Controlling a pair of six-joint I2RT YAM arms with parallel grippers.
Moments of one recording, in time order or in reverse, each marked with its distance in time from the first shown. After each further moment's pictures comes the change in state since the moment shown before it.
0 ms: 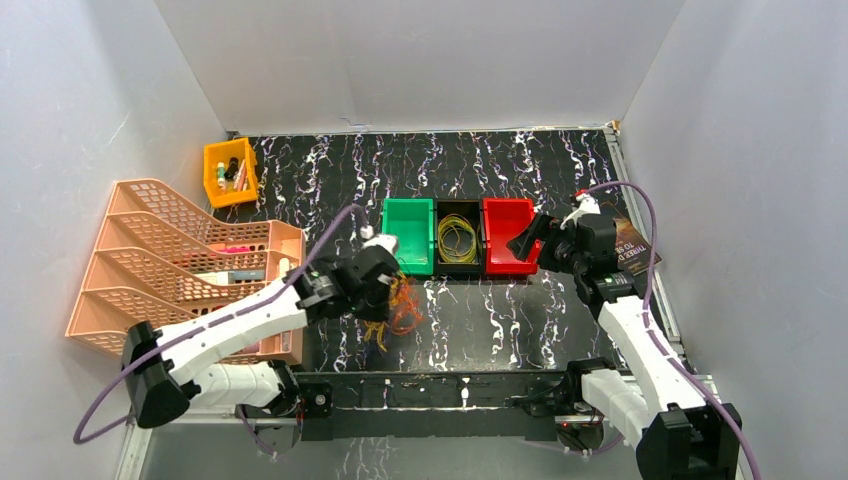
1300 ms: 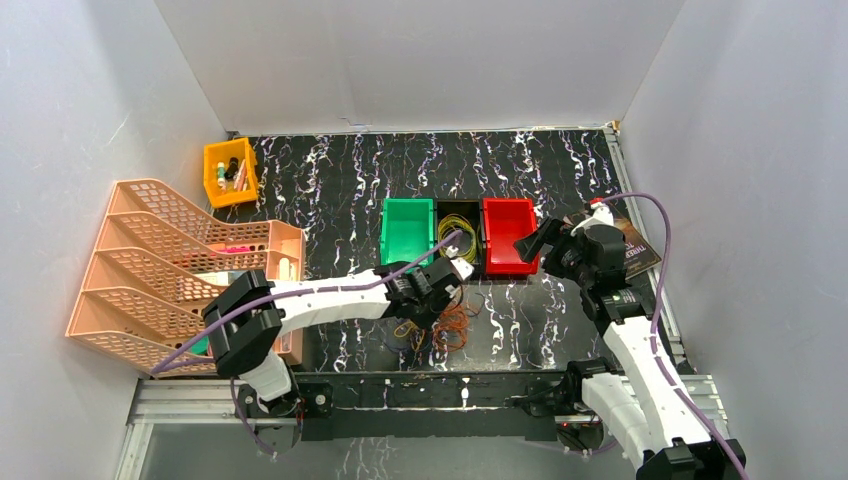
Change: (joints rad) left arm -0.182 0.494 0.098 0.308 0.011 0.375; right arm 0.000 -0.146 -0.035 -0.038 0.063 0.083
